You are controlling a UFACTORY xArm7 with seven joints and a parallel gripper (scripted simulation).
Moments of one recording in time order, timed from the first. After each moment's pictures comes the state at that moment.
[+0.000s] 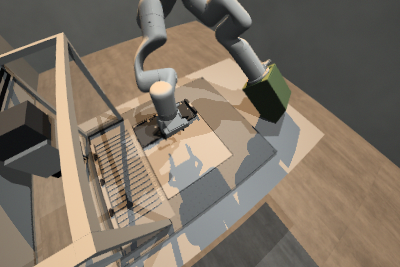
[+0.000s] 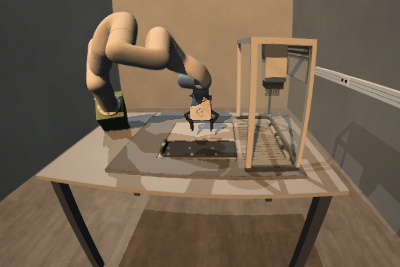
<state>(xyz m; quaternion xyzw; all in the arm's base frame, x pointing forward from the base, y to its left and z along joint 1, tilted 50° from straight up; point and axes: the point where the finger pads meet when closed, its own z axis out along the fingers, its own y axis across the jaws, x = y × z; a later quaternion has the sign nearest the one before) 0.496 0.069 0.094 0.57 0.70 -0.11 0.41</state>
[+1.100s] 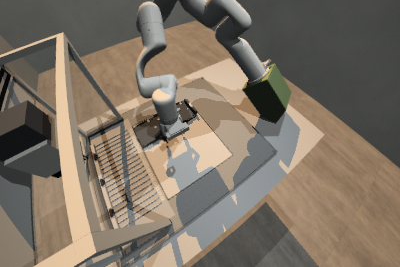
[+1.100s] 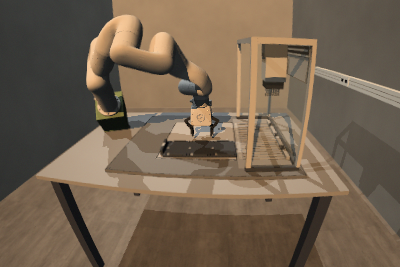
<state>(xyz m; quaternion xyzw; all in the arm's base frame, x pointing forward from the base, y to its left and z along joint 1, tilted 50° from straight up) 0.509 0.051 0.075 0.57 0.70 -0.11 0.41</state>
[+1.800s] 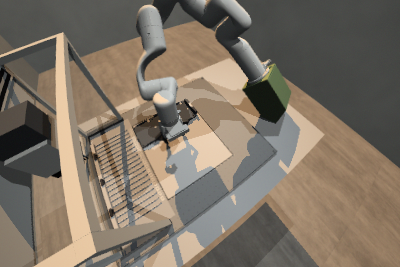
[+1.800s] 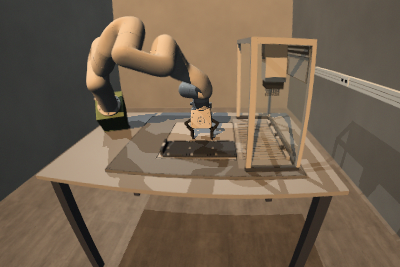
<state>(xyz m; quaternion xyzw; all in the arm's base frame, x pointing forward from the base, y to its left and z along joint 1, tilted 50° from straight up) 0.515 0.043 0.067 0.57 0.70 -0.11 0.41</state>
